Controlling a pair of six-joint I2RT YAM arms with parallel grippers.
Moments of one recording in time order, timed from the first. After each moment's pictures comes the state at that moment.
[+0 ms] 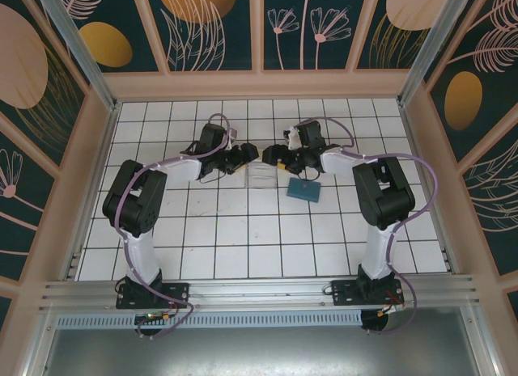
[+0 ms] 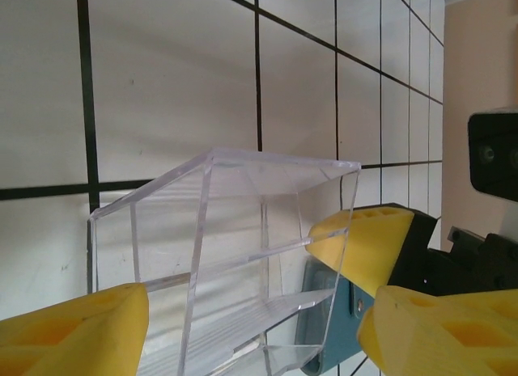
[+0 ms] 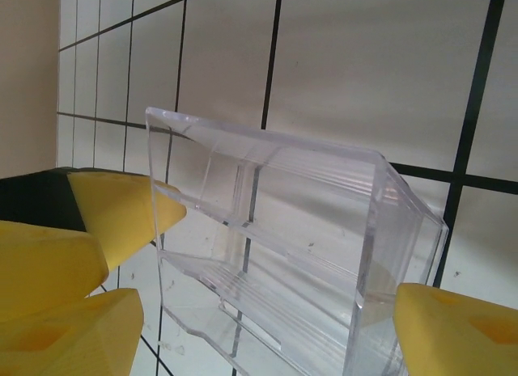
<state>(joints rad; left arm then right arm) -0.43 1.93 1.16 0.06 0.52 -0.83 0.42 1.93 1.19 -0.09 -0.61 0.58</state>
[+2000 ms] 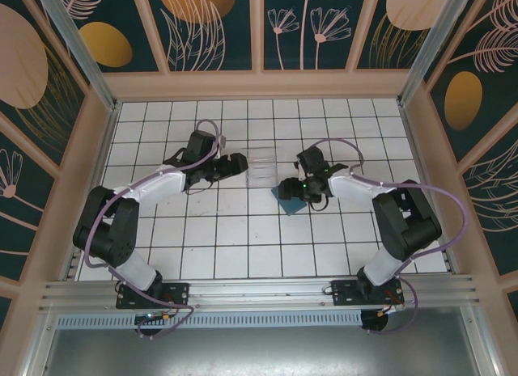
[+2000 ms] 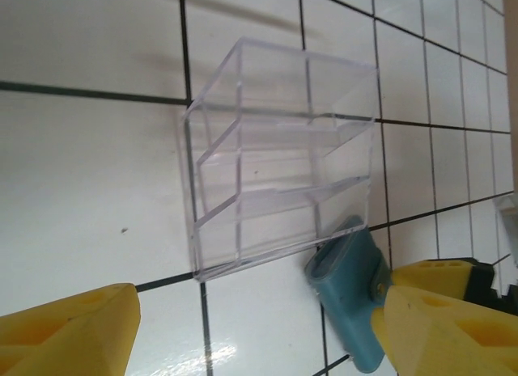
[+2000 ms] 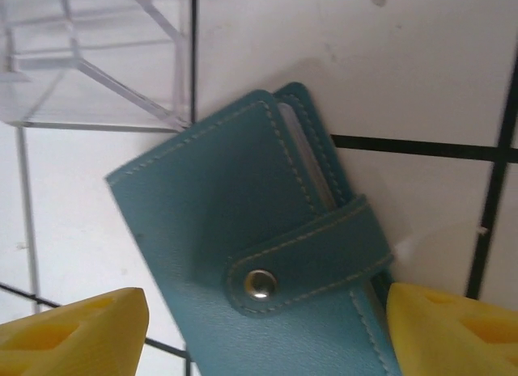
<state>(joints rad) -0.44 1.63 0.99 -0.16 0.35 -0.69 0.53 1.64 0.92 -0.42 -0.18 0.48</state>
